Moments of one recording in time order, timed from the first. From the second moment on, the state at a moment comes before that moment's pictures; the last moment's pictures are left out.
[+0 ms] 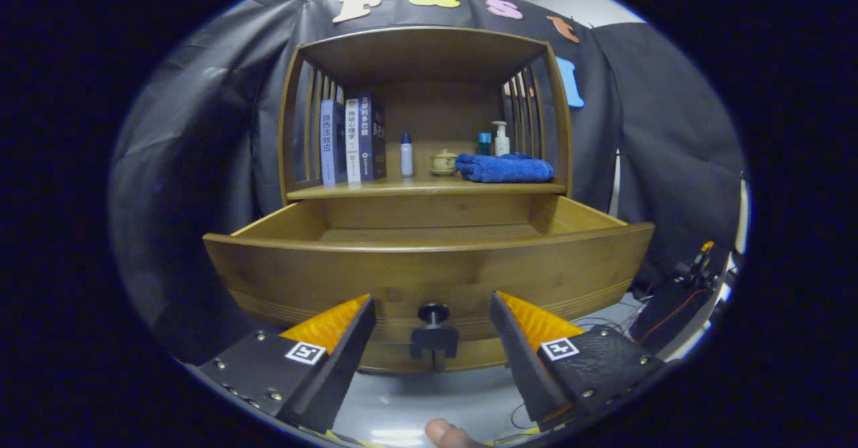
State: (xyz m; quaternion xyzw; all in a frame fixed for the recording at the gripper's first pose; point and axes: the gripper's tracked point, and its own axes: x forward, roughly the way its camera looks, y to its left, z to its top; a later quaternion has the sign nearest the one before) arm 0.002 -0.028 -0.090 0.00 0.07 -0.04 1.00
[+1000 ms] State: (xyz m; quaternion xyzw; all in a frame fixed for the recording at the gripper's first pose) arm 0.085 -0.032 -0.046 0.07 0.30 -0.03 0.95
